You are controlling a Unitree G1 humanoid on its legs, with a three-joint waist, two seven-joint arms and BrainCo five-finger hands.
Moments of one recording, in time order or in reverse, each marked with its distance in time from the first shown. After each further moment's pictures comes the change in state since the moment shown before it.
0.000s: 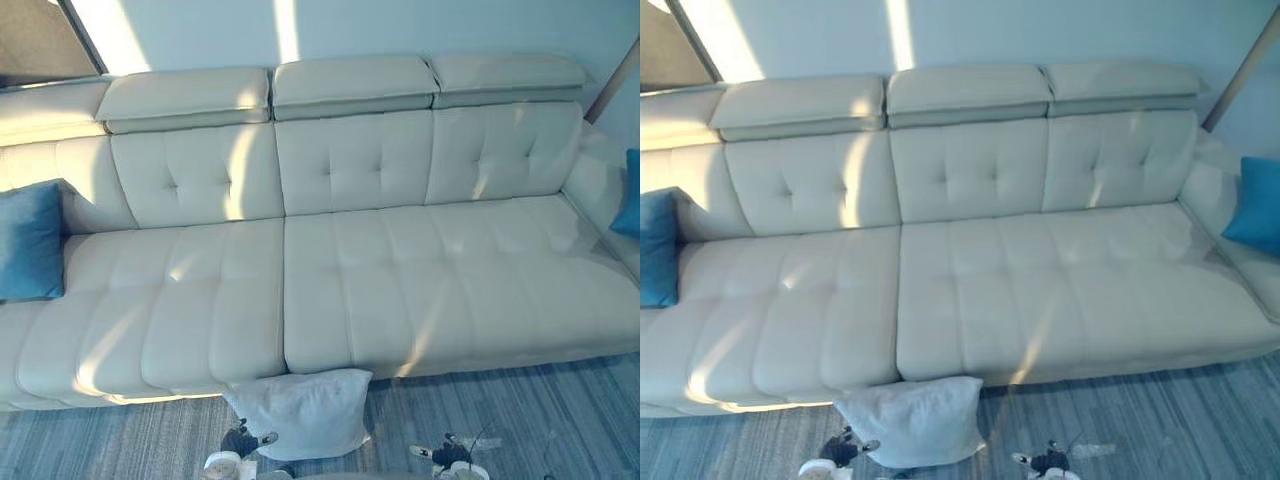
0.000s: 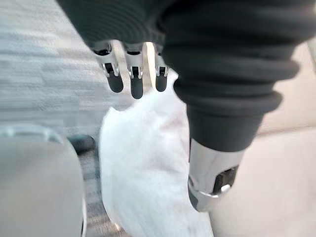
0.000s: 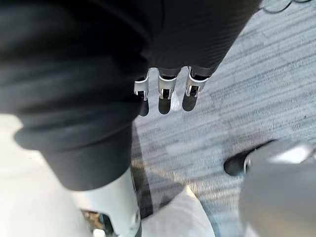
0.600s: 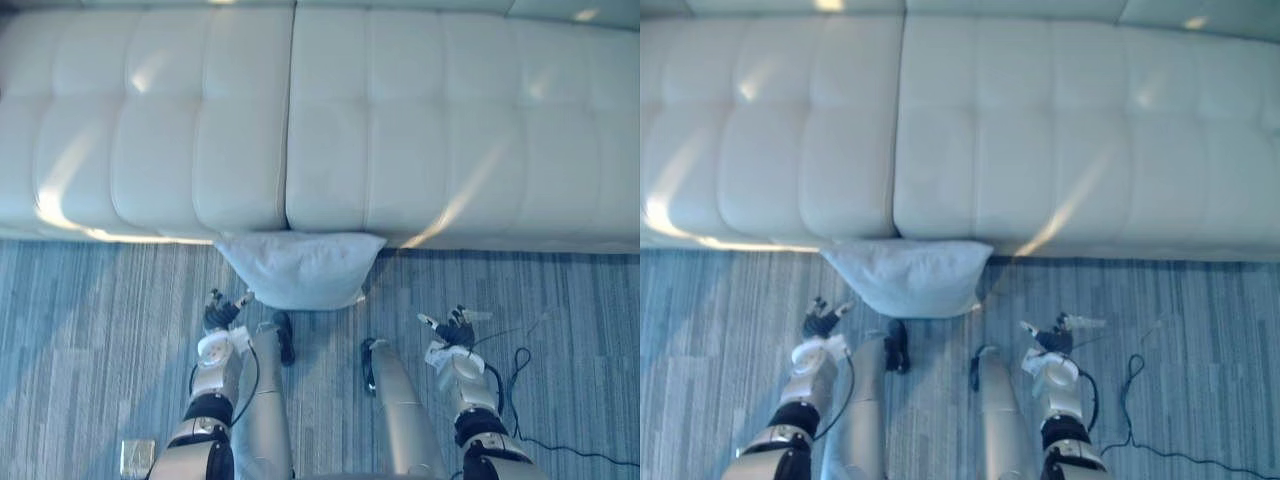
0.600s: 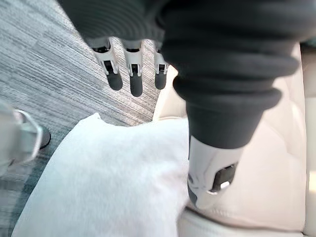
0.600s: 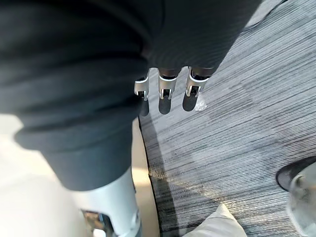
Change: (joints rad) left arm -0.402 0.039 0.136 -0.287 -0.223 -0.045 0.101; right arm -0.314 0.044 -0.035 -0.344 0.164 -0.057 -0.086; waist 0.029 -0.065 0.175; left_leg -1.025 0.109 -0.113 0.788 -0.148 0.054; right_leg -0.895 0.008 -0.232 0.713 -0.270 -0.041
